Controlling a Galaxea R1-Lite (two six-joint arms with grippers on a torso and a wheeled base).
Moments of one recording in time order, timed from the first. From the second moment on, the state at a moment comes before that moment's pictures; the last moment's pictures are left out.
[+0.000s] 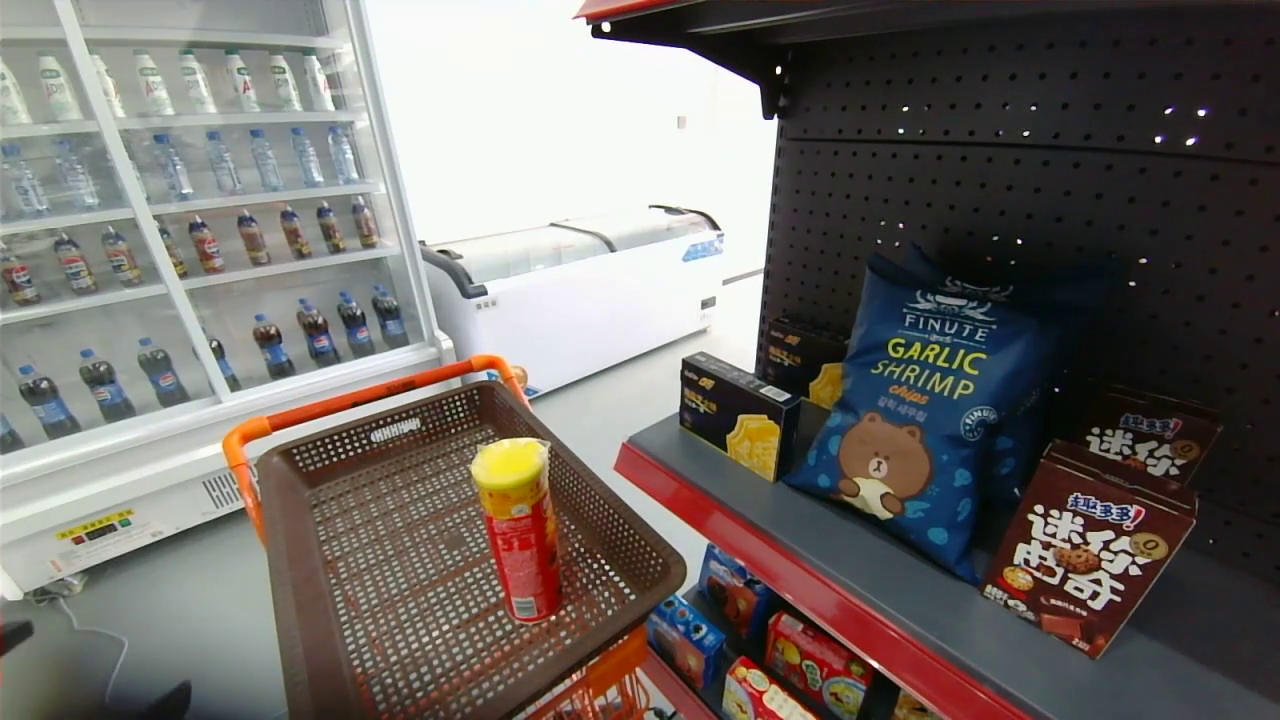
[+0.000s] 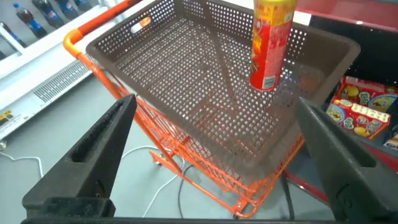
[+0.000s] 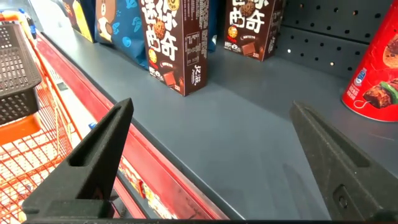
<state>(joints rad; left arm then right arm) -0.04 0.66 -0.37 0.01 -0.07 0.15 0.00 0.00 0.00 0.00 -0.01 0.01</state>
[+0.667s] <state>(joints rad) -0.27 1.35 -0.60 -0.36 -0.13 0.14 0.00 0.00 0.00 0.00 -0.01 0.01</state>
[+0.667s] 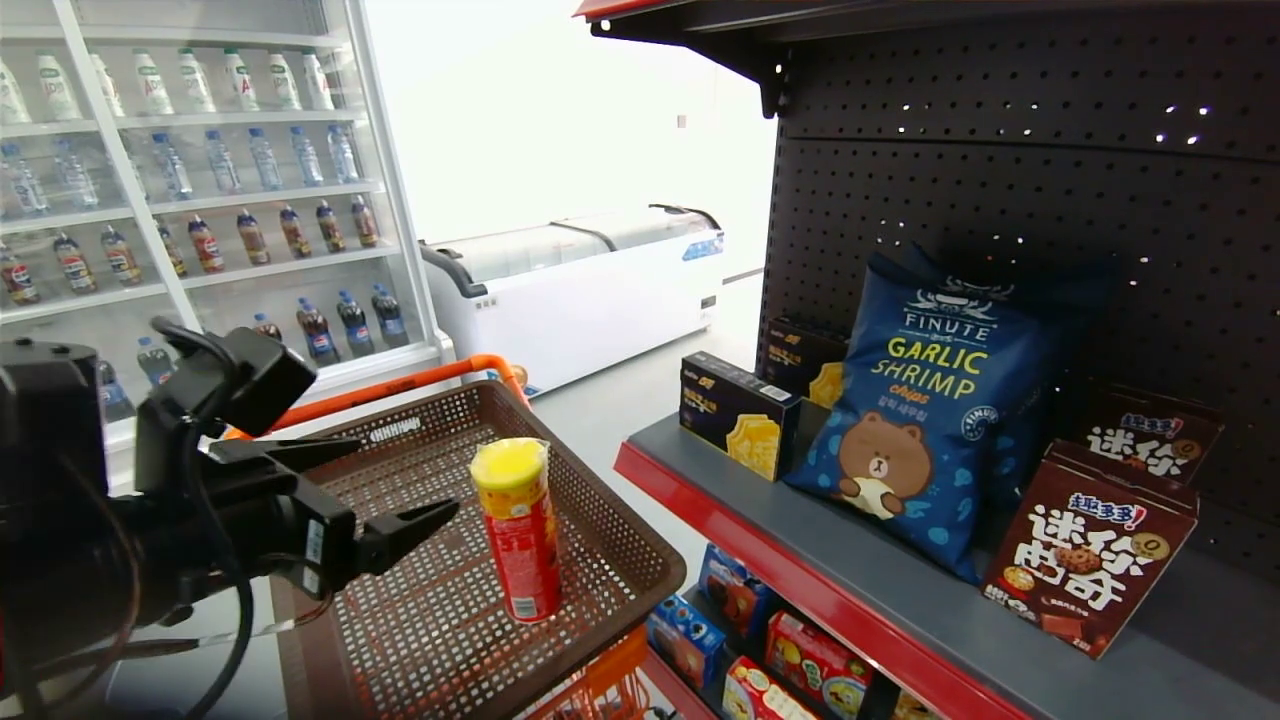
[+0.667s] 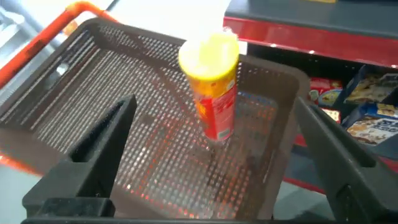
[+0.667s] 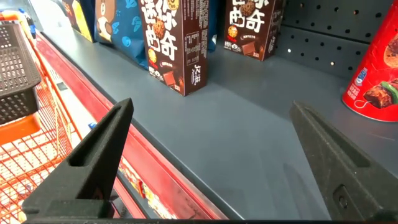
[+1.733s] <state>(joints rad) -0.28 1.86 -0.60 -0.75 -0.07 0.14 0.00 0.00 0.00 0.00 -0.01 0.01</state>
